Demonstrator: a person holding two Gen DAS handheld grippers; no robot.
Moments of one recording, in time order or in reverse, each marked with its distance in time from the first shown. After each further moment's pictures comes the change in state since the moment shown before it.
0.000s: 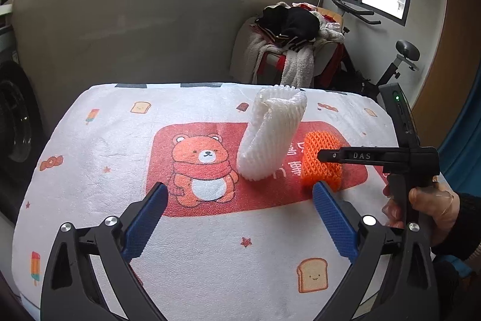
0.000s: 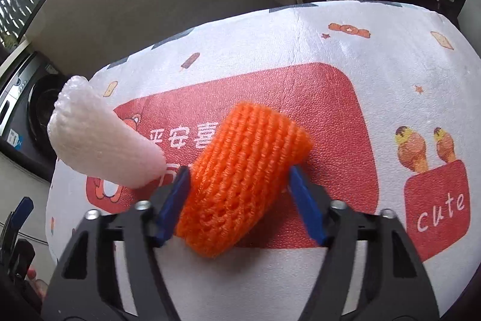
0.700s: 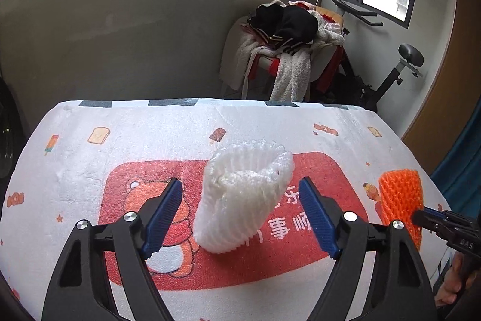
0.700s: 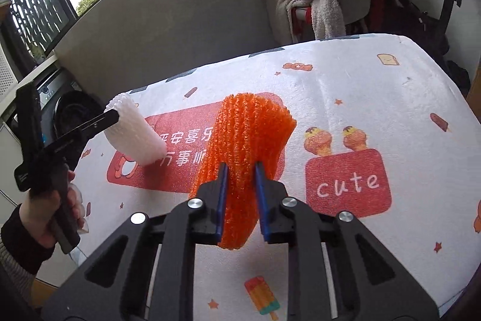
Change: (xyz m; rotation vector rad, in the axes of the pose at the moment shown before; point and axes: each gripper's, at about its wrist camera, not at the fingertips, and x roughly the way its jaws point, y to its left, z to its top) left arm 0.086 -0.039 0.066 0.003 0.024 -0.014; right arm -0.126 -0.073 -0.057 -0.006 -0.211 0.072
